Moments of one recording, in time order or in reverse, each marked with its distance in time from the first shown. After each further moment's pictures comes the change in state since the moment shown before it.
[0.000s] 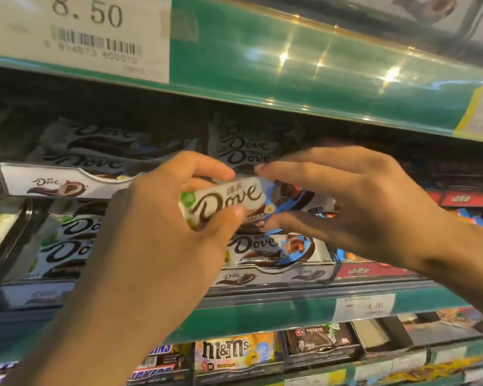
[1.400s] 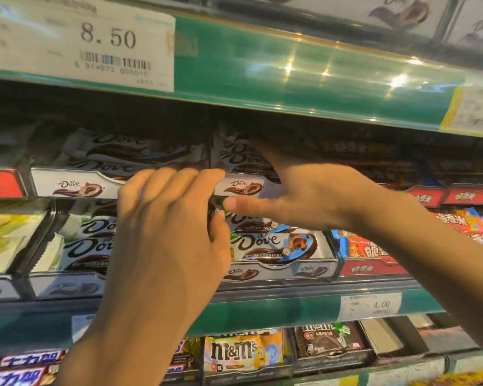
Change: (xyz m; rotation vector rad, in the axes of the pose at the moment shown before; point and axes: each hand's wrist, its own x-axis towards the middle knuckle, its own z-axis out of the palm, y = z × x) left_hand -0.004 -0.015 0.012 0.688 0.071 0.195; right_hand 0.038 -0.002 0.026 0.031 -0.407 0.535
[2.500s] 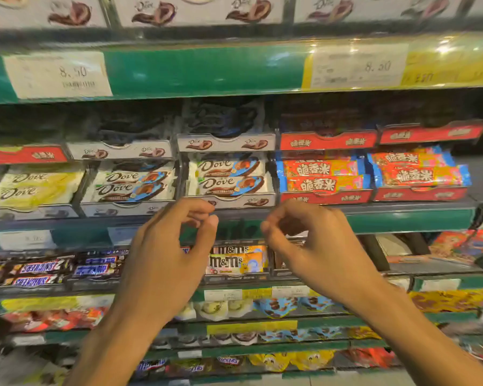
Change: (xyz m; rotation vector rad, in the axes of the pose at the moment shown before) left_hand -0.082 0.080 -0.044 -0.388 -0.225 -0.277; right_hand -0.175 0.022 0.035 0.721 0.246 0.077
